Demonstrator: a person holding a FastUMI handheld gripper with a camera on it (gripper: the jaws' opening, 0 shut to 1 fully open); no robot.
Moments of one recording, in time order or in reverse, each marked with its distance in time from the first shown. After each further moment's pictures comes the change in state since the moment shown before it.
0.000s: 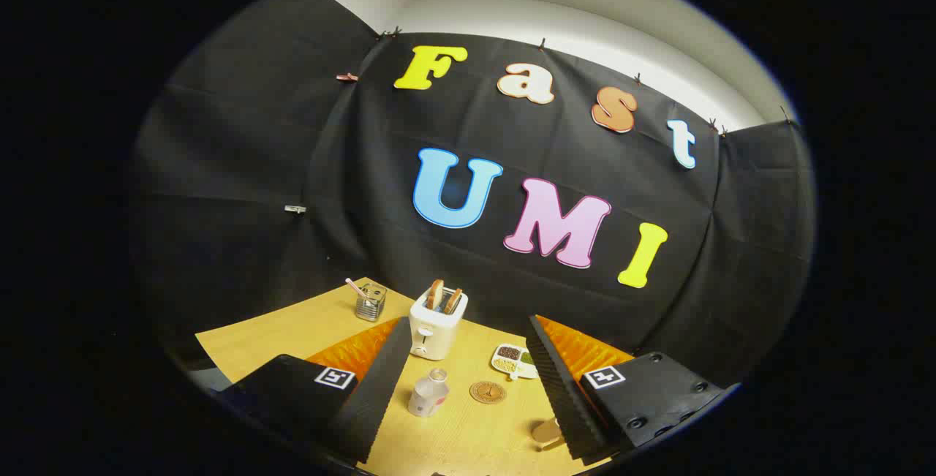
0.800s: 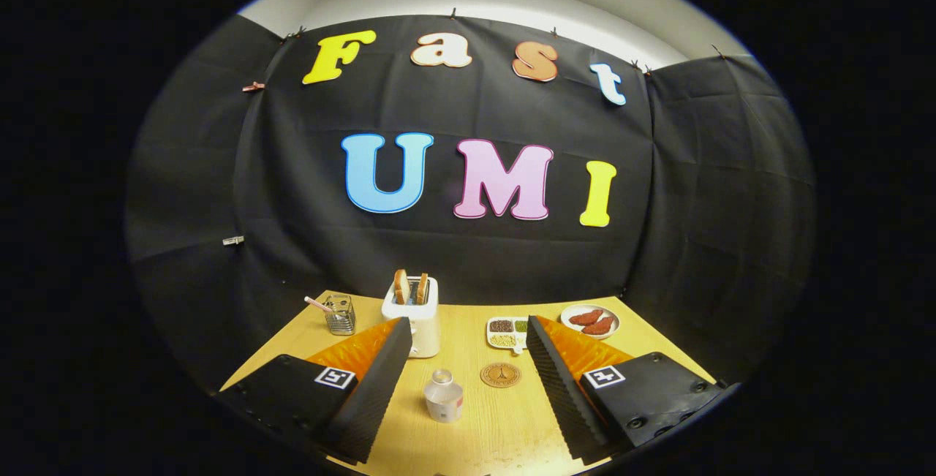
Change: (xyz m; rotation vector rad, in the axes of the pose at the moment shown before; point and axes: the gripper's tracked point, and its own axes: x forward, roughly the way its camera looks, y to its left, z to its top) arm 0.034 -0.005 -0.041 0.262 0.097 -0.228
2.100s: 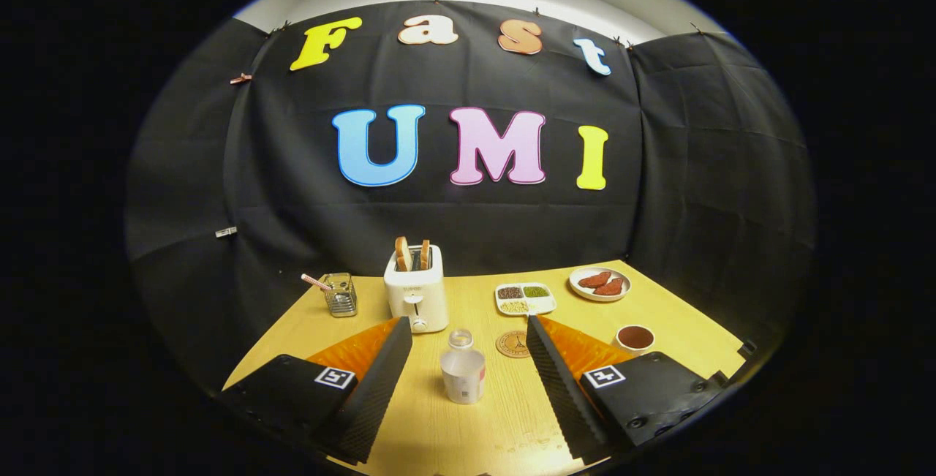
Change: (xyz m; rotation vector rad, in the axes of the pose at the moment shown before) arm 0.006 0.022 -0.082 0.037 0.059 -0.029
